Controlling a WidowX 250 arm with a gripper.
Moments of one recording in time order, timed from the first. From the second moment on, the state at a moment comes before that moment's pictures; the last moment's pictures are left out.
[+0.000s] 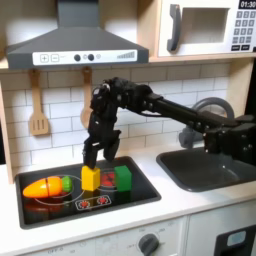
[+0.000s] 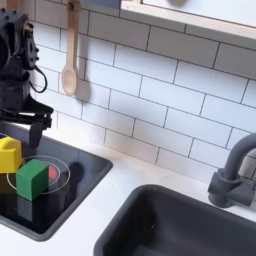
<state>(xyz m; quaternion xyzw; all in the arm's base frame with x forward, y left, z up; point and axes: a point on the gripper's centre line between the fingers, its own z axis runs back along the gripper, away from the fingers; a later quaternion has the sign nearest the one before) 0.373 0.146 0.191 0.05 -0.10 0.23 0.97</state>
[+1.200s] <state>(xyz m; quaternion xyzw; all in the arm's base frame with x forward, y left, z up) 0.371 0.173 0.184 0.04 -0.08 0.32 0.94</state>
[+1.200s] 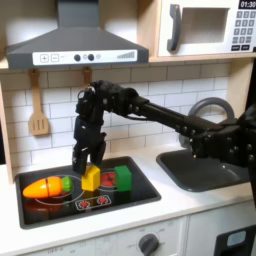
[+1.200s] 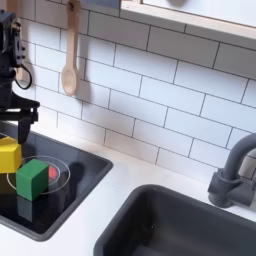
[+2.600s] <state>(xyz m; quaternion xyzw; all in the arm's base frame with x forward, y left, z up) 0.365 0.166 0.168 0.04 -0.06 0.33 0.94</state>
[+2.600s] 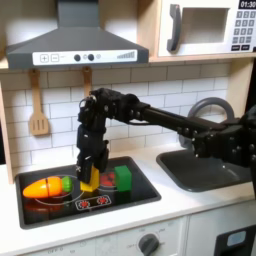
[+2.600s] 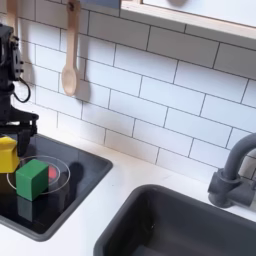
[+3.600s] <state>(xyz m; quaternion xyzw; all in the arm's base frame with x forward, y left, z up) 0.372 0.166 0.164 0.05 -0.05 0.34 0.94</state>
